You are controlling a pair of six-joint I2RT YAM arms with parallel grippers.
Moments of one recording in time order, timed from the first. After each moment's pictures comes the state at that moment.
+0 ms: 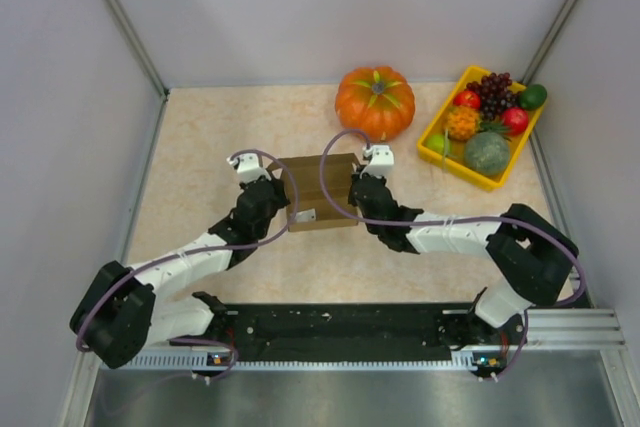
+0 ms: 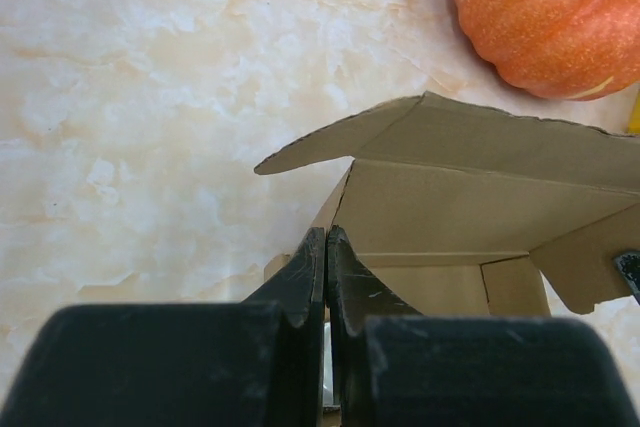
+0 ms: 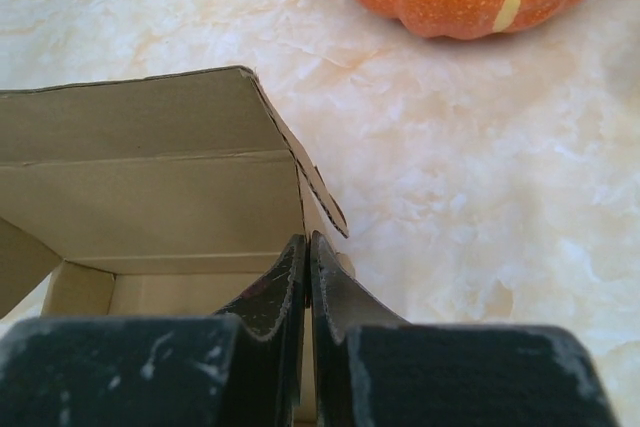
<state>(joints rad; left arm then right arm) -0.62 1.18 0.51 0.32 -0.49 -0.57 0.92 1.56 0.77 0.42 0.69 0.47</state>
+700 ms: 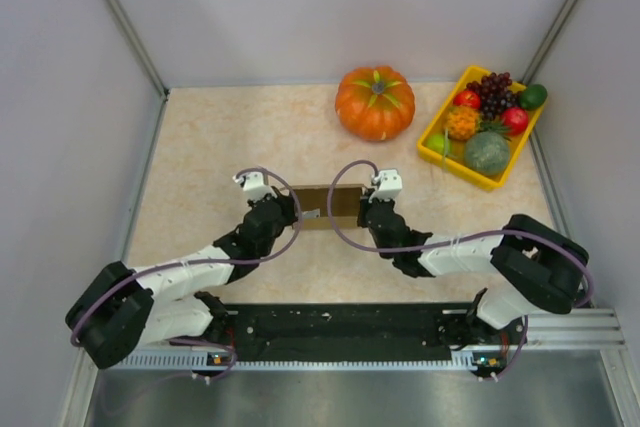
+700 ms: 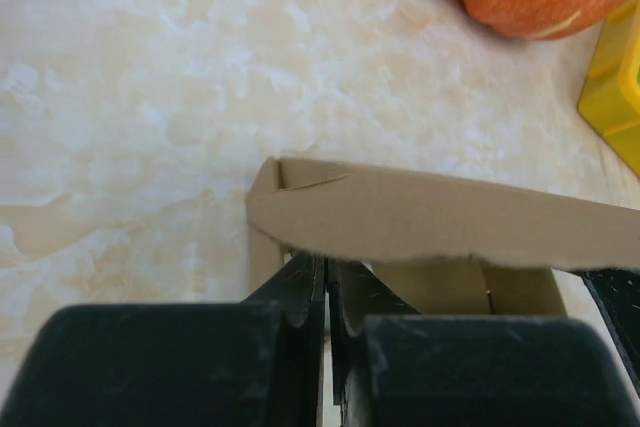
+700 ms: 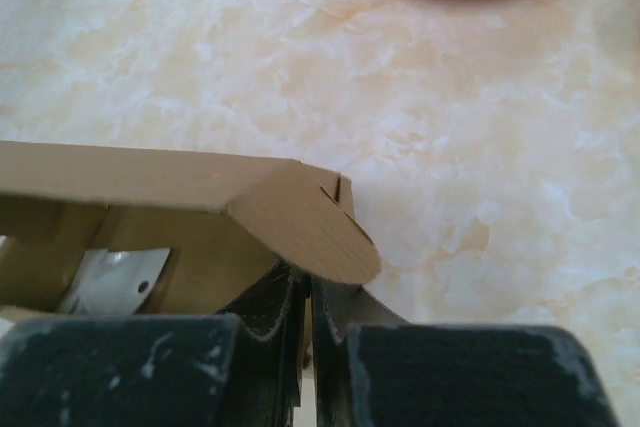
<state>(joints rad) -0.73 1.13 0.38 0.40 -0.51 -0.70 0.99 1.49 0.54 0.65 0.72 0.41</state>
